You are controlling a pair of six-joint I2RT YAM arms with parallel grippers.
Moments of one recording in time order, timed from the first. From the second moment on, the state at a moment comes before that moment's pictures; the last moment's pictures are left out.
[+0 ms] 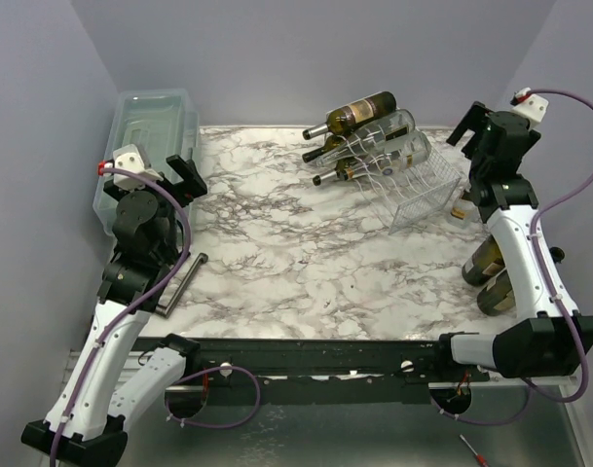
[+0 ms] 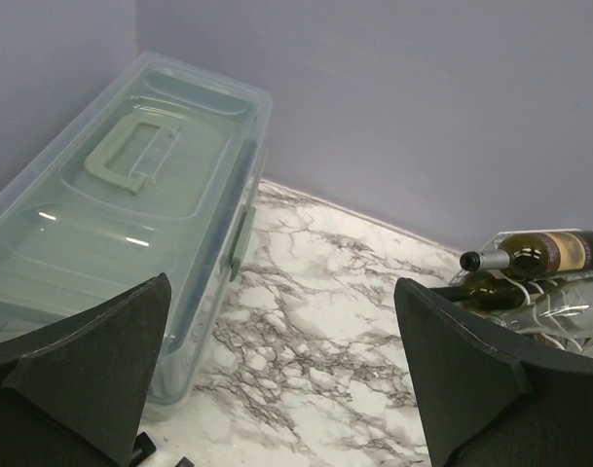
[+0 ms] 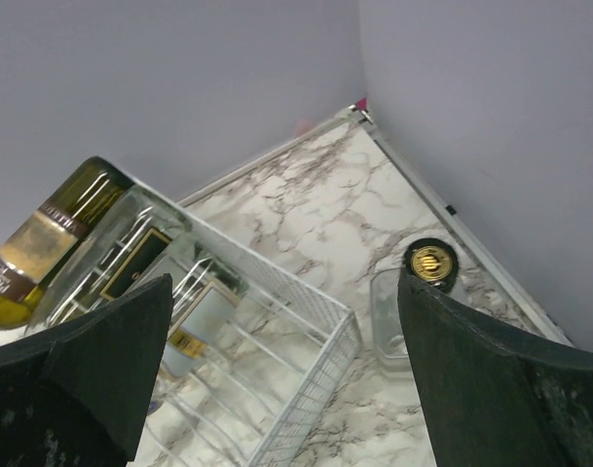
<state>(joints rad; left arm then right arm) -0.33 0.77 1.02 -0.22 -0.52 -0.28 0.04 1.29 1.32 -0.23 0.44 0.30</state>
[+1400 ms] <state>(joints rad) -0.37 0.77 1.02 -0.21 -0.51 -0.28 -0.17 1.48 1.26 -0.15 0.43 0.25</state>
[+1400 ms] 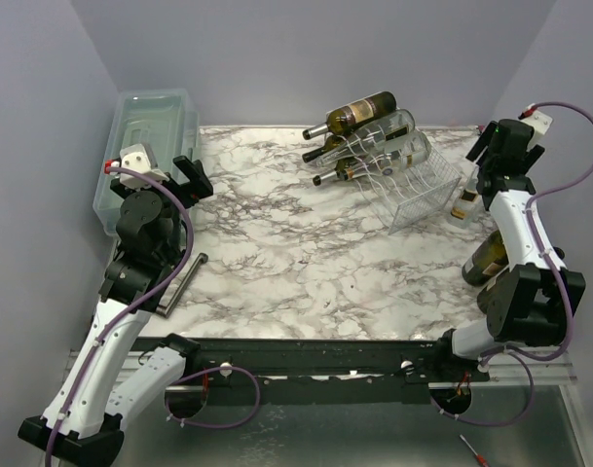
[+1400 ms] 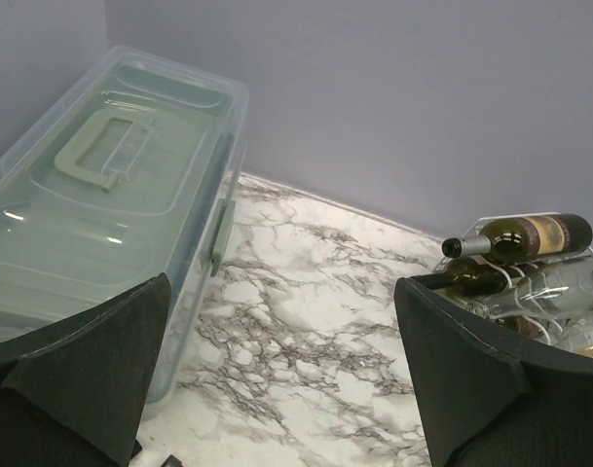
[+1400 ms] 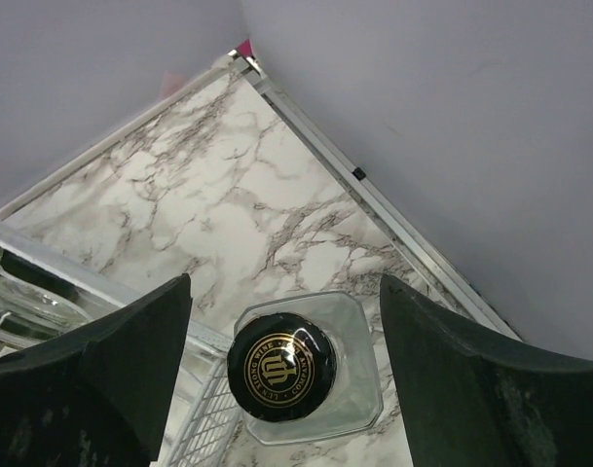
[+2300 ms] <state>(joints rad) -0.38 0.77 1.02 -0.21 -0.51 -0.29 -0.18 1.46 1.18 -0.09 0.42 0.18</state>
